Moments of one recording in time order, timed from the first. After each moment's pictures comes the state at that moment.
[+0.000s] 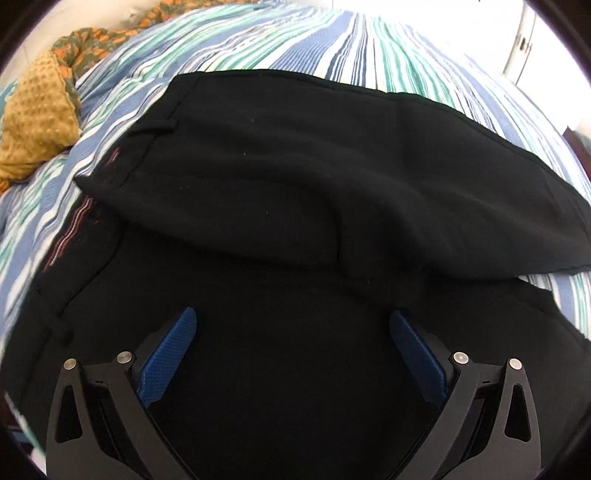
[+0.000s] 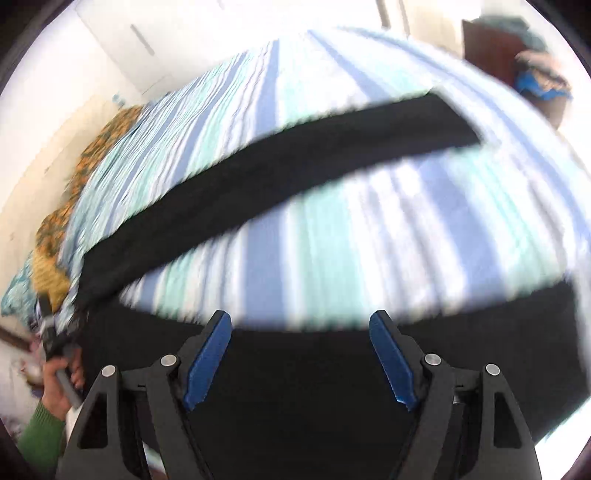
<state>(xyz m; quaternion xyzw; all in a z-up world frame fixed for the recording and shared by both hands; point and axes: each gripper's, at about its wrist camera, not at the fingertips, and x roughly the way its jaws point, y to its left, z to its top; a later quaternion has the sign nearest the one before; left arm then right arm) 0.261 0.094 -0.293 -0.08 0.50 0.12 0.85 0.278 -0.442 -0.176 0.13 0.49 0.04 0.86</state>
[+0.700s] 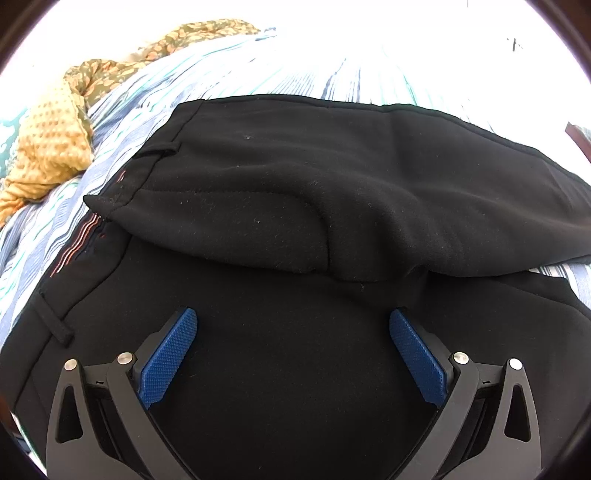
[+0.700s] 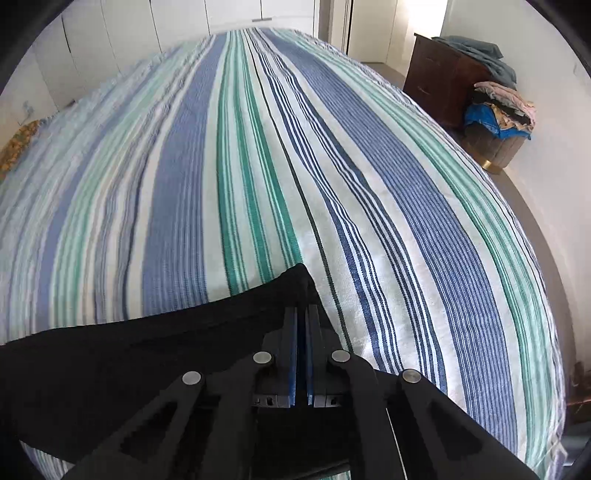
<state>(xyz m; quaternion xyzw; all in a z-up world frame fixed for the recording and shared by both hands) 0.252 0.070 -0.299 -0.04 0.46 0.15 0.87 0.531 -0.597 -0.216 0.06 0.50 -0.08 0.86</state>
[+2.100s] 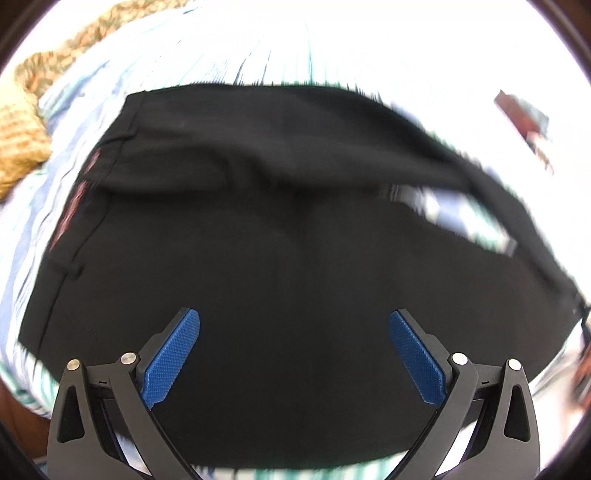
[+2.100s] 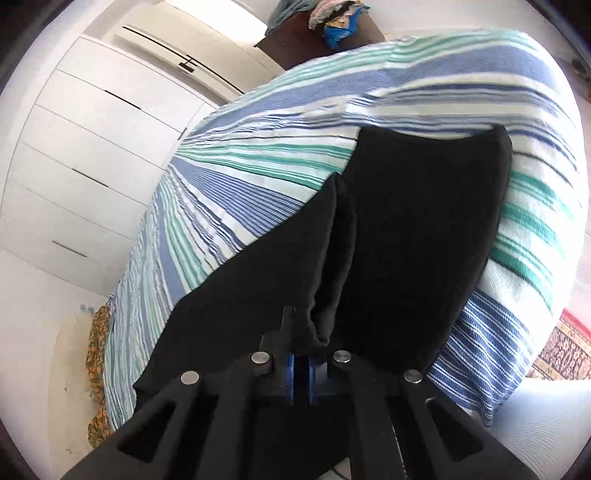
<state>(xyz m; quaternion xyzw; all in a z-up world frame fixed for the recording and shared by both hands) 0.206 0.060 -0.218 -0.11 0.54 -0.03 0.83 0.123 -0.539 -0.226 0.45 0.33 -0.13 0.82</state>
